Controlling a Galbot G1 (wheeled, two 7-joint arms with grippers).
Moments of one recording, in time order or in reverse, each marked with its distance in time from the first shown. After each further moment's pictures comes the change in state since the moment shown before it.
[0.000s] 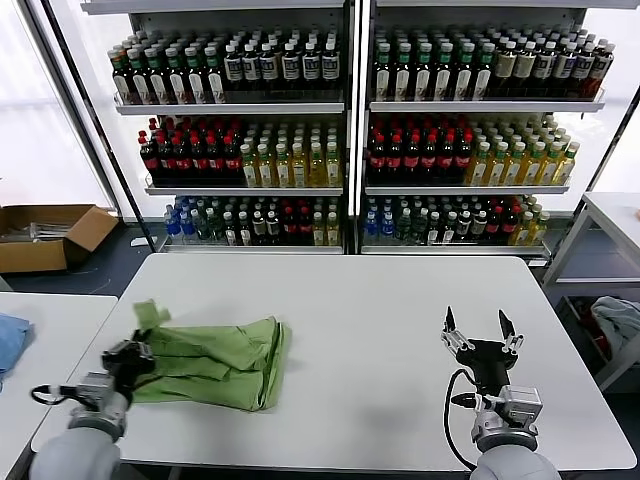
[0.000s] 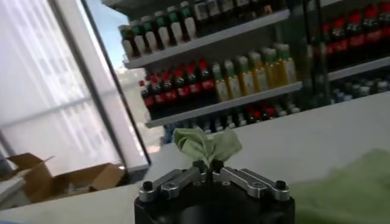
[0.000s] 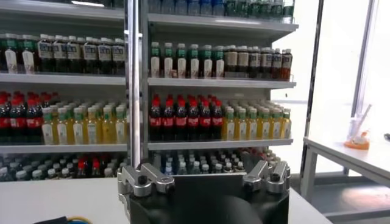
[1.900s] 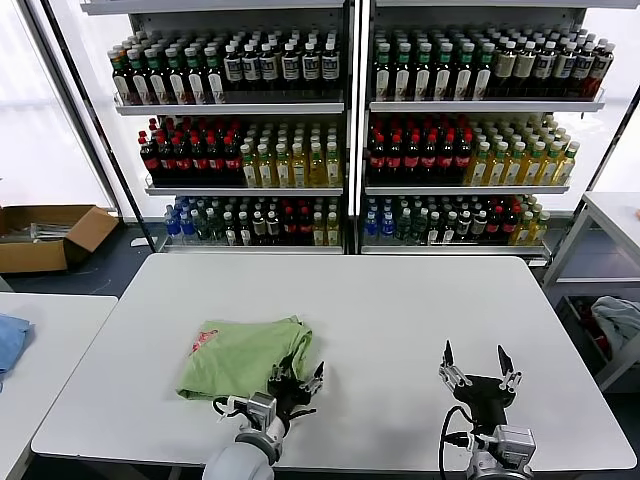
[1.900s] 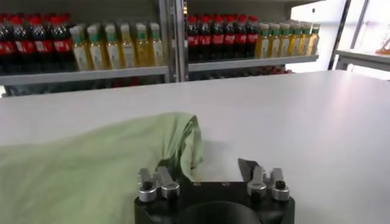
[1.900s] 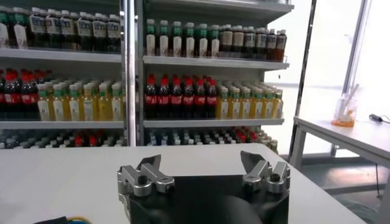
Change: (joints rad) left arm -0.108 -0.259 0.441 0.138 0.084 0.010 0.011; right arm -0.137 0.072 -0.021 -0.004 -0.091 0.063 -0.016
